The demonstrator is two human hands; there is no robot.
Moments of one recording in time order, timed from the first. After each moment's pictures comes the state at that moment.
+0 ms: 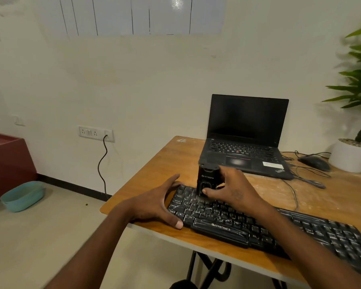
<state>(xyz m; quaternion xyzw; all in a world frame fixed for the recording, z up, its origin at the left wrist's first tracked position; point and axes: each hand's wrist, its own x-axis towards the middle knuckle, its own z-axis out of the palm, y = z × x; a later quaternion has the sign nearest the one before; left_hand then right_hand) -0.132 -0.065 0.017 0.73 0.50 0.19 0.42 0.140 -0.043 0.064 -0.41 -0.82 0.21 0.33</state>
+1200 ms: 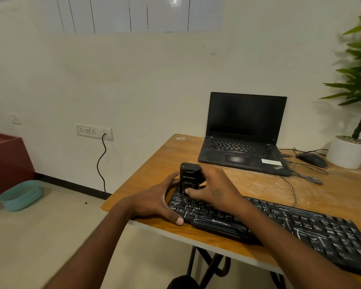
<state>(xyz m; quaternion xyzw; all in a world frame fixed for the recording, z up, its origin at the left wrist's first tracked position) -0.130 -0.070 0.022 0.75 0.49 0.20 0.41 0.099 -0.053 0.060 -0.38 -0.84 0.20 0.32</state>
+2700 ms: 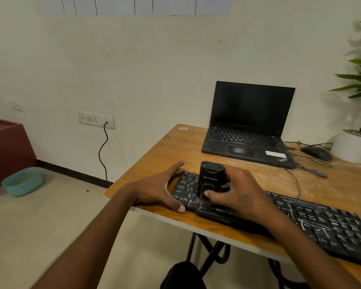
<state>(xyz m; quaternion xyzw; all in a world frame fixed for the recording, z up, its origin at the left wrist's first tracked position) -0.134 -0.070 0.026 0.75 0.49 0.17 0.41 0.132 -0.101 0.071 -0.43 -0.82 0.22 0.30</state>
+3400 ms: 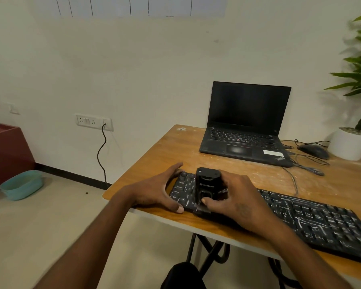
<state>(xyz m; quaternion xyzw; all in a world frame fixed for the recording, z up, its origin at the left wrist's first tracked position) -0.134 -0.070 0.023 0.76 0.49 0.16 0.39 0.132 -0.119 0.068 -0.44 -0.83 0.20 0.29</state>
